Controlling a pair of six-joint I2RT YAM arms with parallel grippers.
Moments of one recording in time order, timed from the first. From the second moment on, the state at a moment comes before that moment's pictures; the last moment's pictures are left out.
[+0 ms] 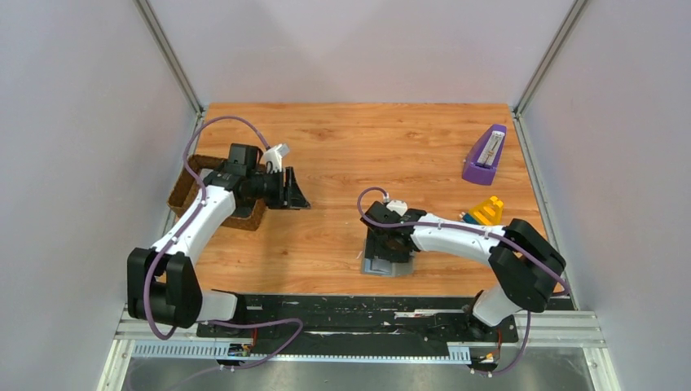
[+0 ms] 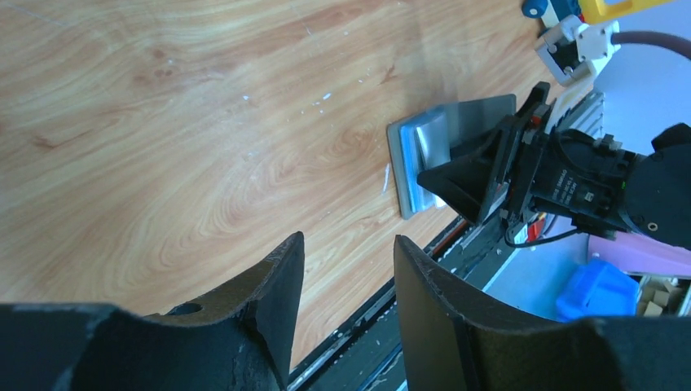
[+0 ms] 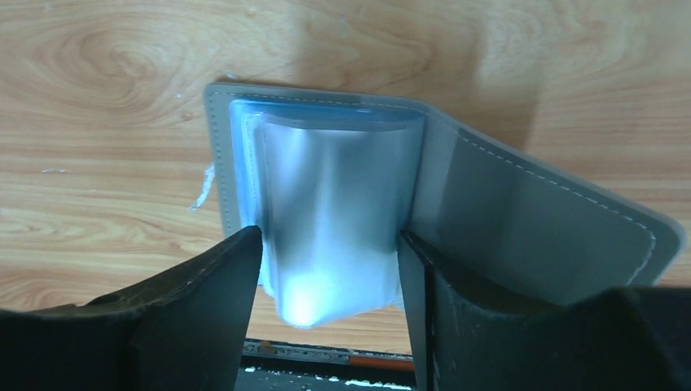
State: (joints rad) left arm -0.18 1.35 1.00 -0.60 0.70 -0.22; right arm 0.91 1.54 0.89 -0.59 0.16 0.97
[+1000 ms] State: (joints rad) left arm -0.73 1.69 0.93 -0.08 0.66 -0.57; right arm 0.92 1.14 0.56 -0.38 0.21 0.97
